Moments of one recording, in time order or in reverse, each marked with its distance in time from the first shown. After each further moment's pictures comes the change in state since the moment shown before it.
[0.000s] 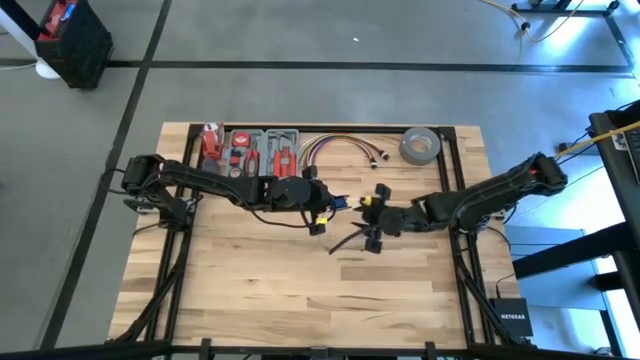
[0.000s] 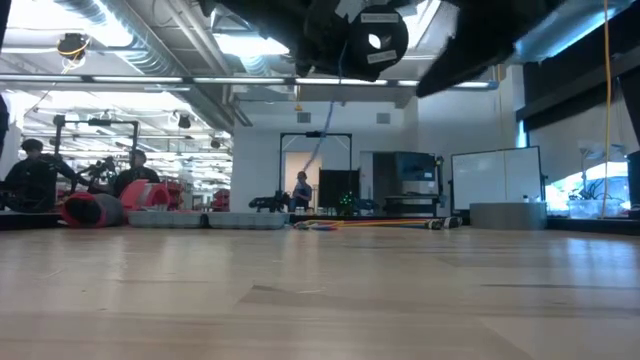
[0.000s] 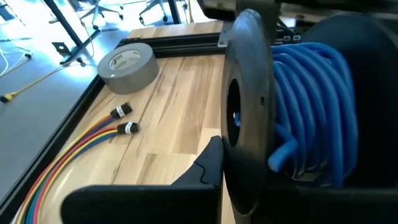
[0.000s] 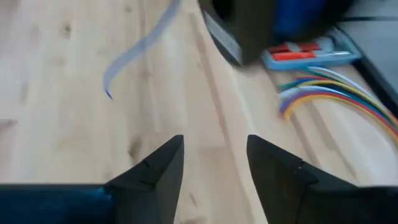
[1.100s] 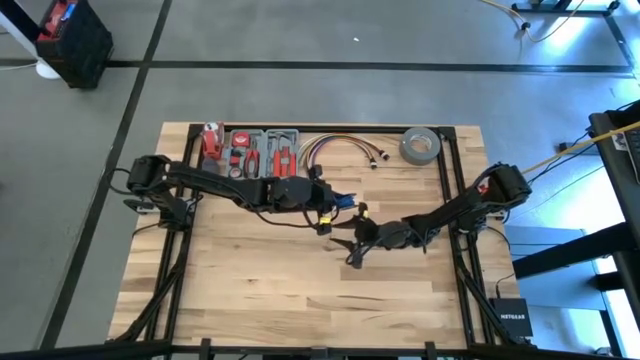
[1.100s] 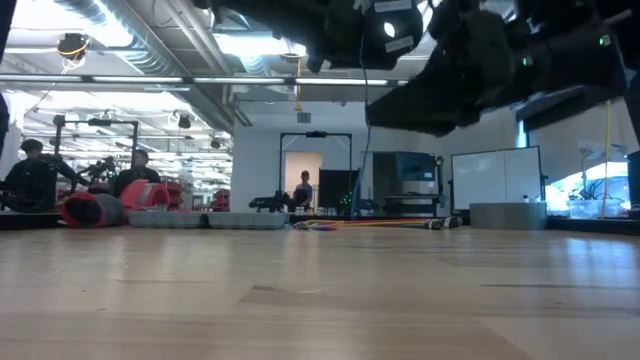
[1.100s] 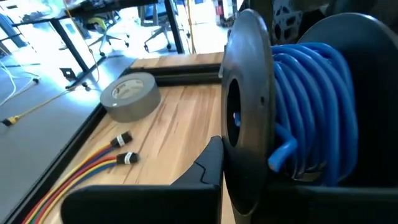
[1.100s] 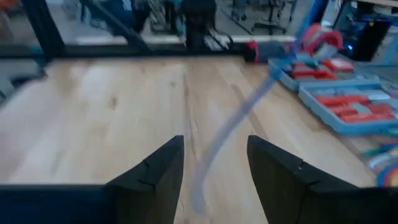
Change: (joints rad) left arm 0.000 0.043 0.000 0.162 -0.002 0.029; right arm 0.028 0.368 -0.308 1.162 -0.008 -0.130
